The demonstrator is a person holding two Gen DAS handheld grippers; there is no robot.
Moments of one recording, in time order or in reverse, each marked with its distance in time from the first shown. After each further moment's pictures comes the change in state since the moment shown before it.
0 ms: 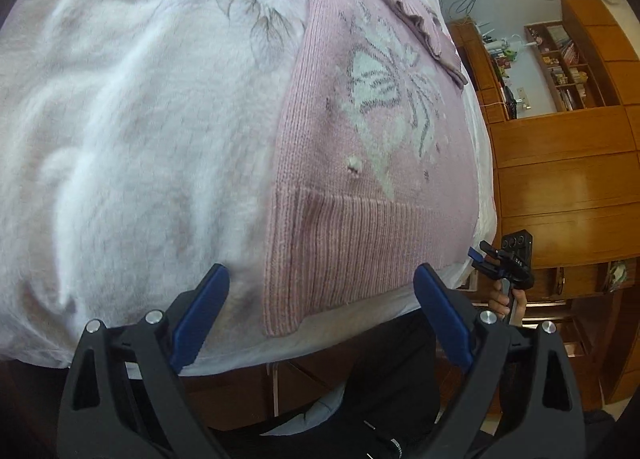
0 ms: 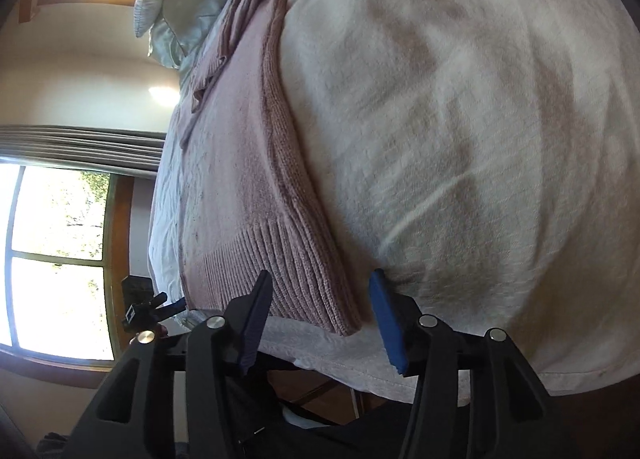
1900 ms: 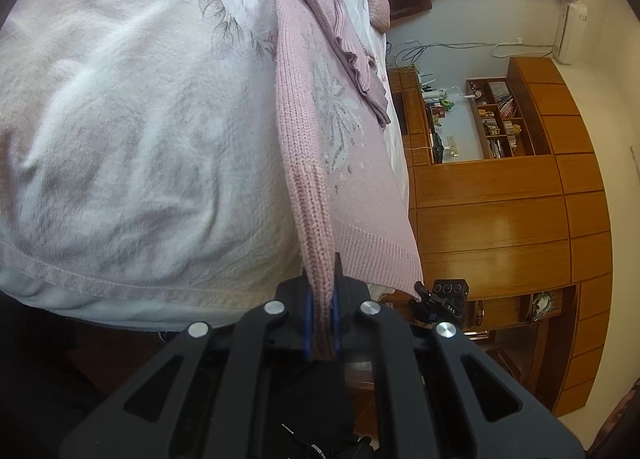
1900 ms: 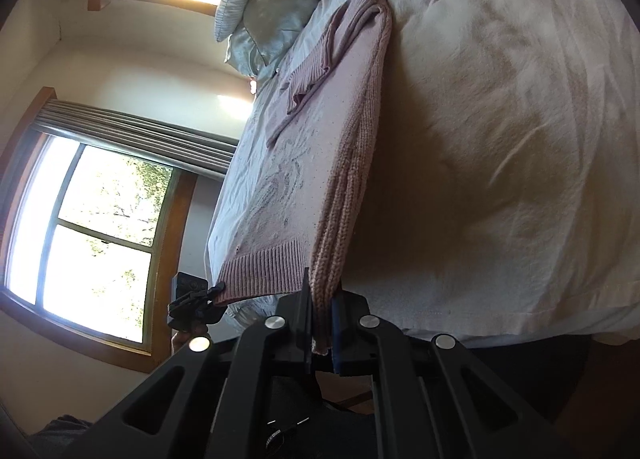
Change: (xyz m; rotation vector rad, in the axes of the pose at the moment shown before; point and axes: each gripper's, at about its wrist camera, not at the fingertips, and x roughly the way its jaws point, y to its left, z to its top) left arm -0.028 -0.026 -0.059 -0.103 -0.151 -0.330; right arm -0.048 0.053 -0.070 -0.114 -0.119 0.204
